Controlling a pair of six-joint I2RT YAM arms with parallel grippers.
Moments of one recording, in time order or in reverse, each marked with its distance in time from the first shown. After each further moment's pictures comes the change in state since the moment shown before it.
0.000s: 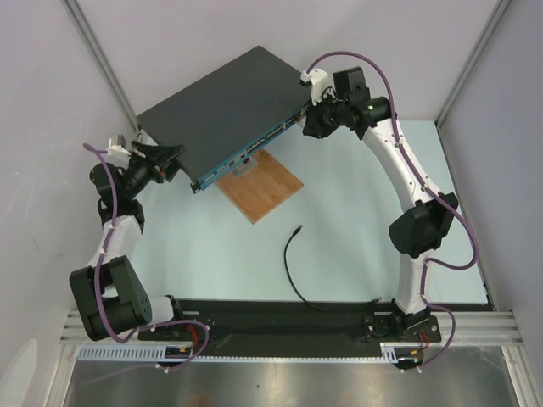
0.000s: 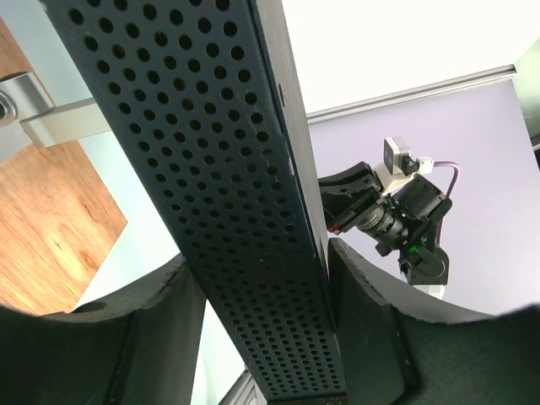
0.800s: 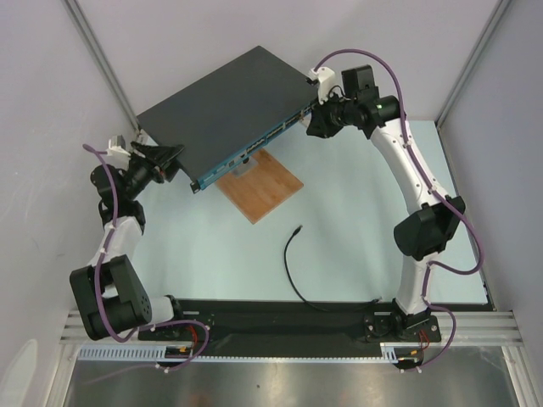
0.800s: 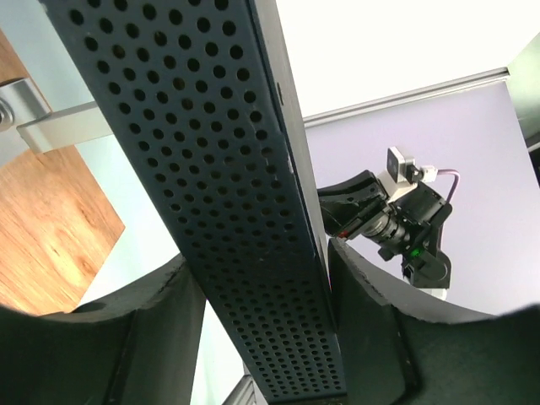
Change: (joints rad) left arm 0.000 0.002 -0.015 0.043 -0.010 -0.020; right arm -0.029 -0.040 -0.017 -0.025 -0.066 -0.001
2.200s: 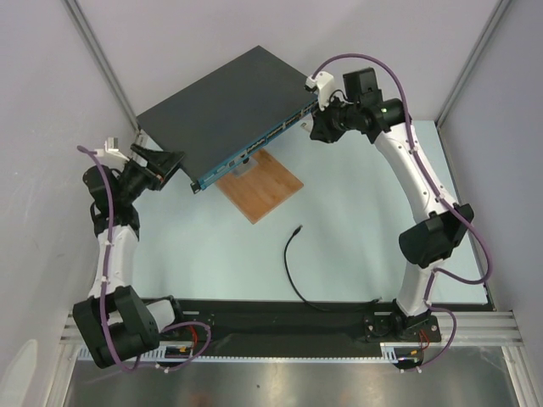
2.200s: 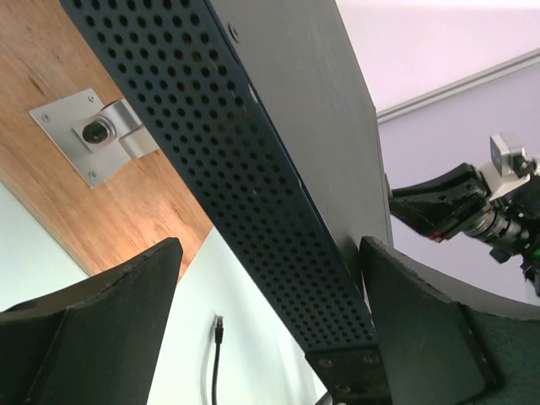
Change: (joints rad) left arm 0.024 -0.181 0.030 -0.396 -0.060 0.412; right arm 0.013 -0.085 -0.060 -0.047 0.031 -0.110
